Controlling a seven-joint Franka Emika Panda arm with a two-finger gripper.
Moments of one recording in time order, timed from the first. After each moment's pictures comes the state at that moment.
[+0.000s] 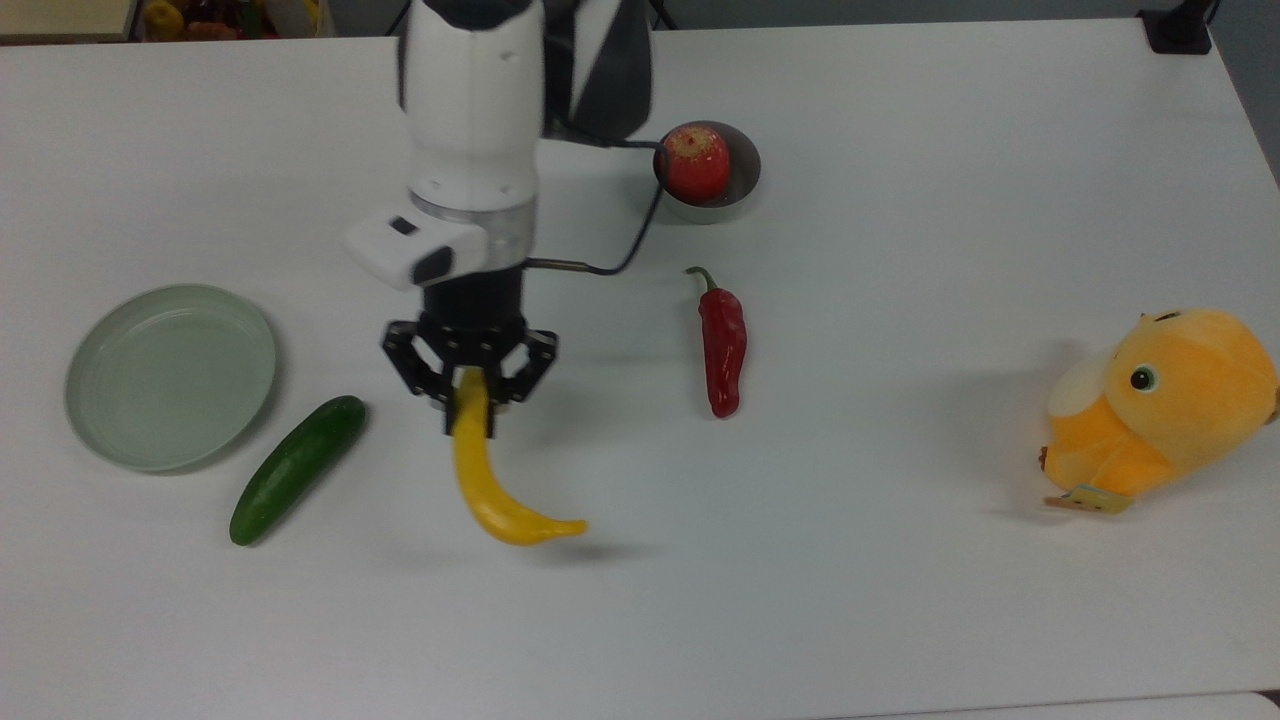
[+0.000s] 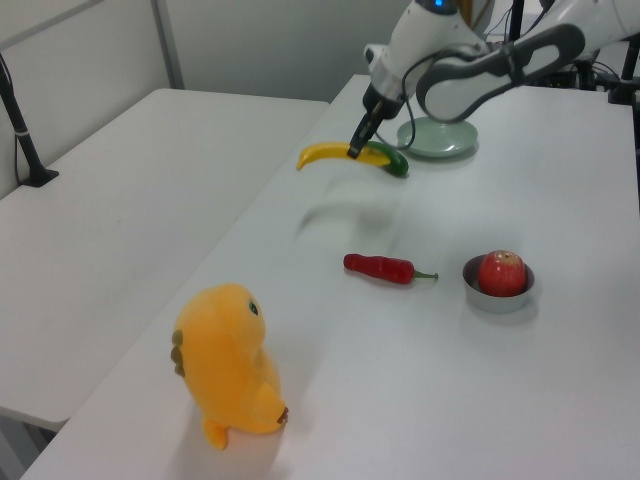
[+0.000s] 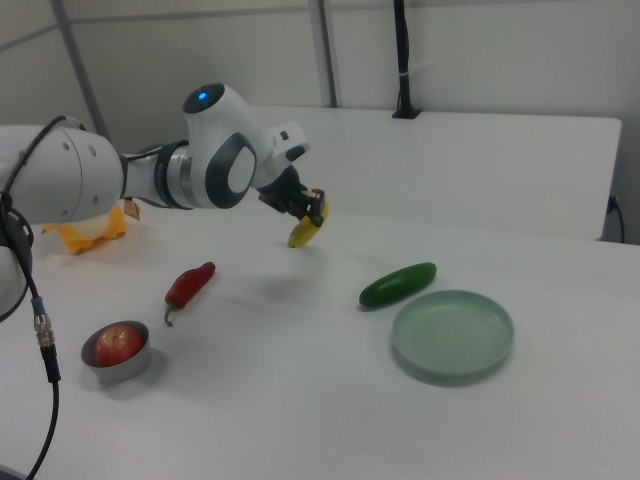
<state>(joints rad) 0.06 0.51 -0.06 -1.54 -0.12 2.55 0.05</state>
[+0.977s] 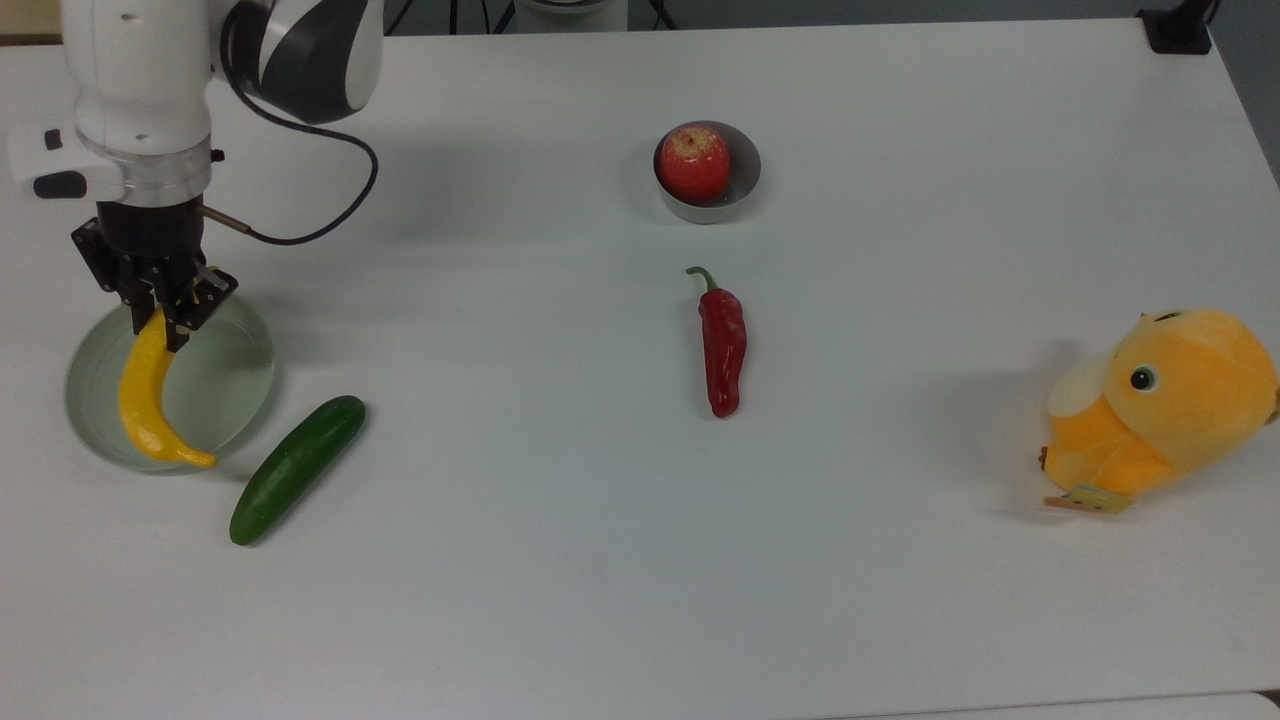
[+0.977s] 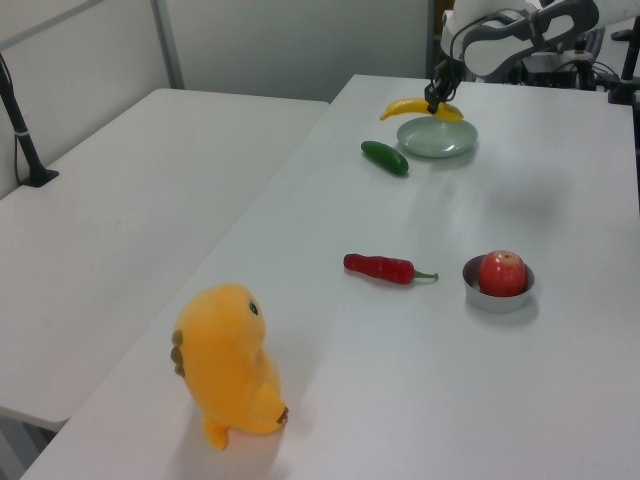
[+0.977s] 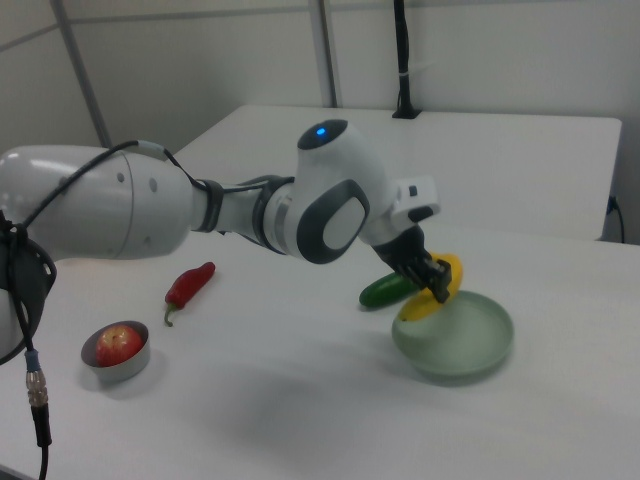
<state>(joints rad) -0.20 0.51 -0.17 -1.59 -0.12 2.52 0.05</state>
